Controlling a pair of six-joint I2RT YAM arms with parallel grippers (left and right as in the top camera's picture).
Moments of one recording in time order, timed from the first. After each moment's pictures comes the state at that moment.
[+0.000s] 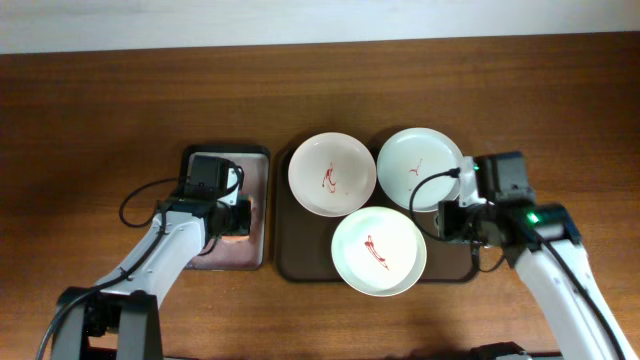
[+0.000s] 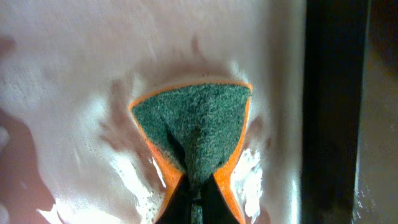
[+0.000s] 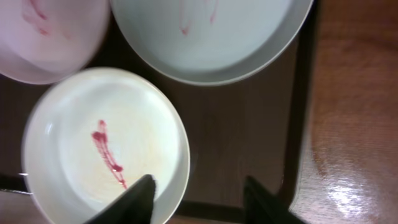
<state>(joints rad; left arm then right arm) -0.16 1.57 0.82 -0.49 0.04 -0.08 0.11 1.21 0.94 -0.94 -0.10 0.14</state>
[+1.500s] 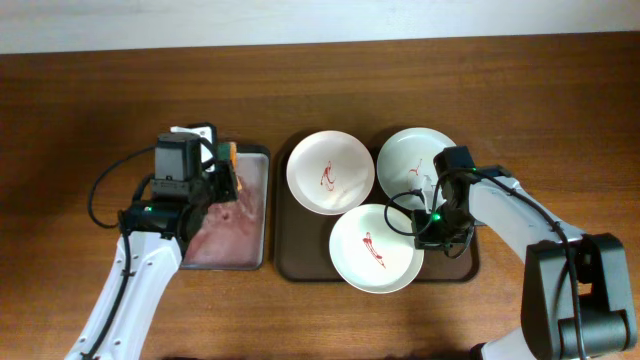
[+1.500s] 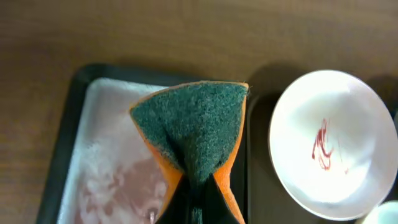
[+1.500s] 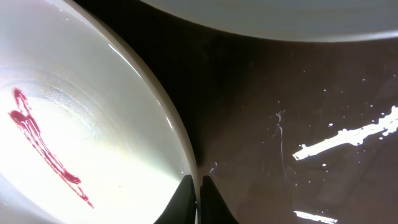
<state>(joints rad) -0.12 1.33 0.93 -0.44 0.05 -0.22 0.11 1.71 0.94 -0.88 -0.28 0.07</state>
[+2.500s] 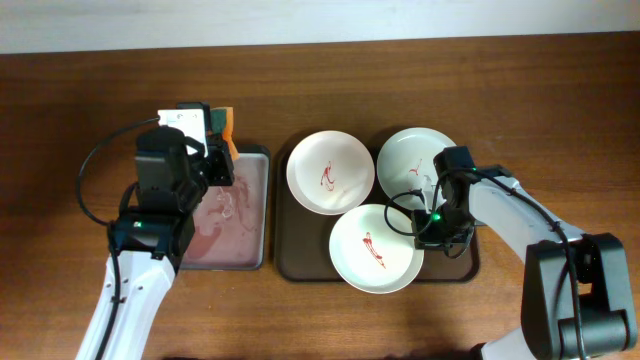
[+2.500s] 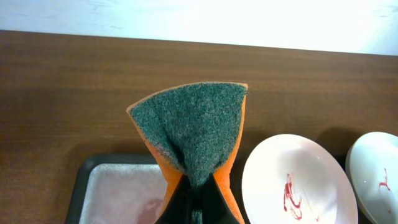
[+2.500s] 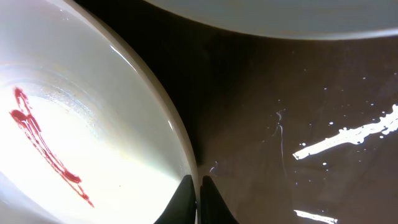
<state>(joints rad) -0.12 1.22 0.93 -0.25 0.08 -0.15 0.11 1.71 0.94 -0.88 -0.28 0.07</state>
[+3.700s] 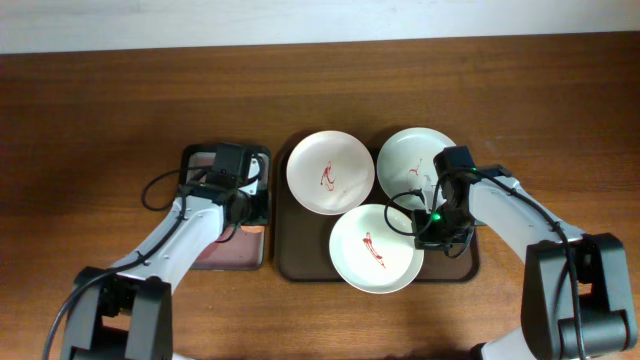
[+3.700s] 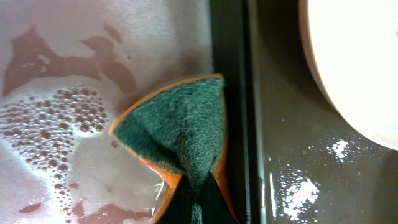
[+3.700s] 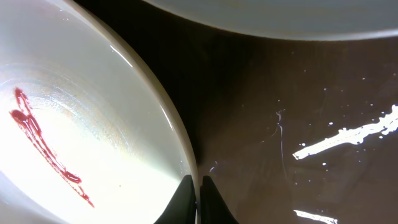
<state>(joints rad) -0.26 1.65 0.94 -0.52 0.07 -0.15 0.11 1.71 0.94 -0.88 -0.28 0.07</state>
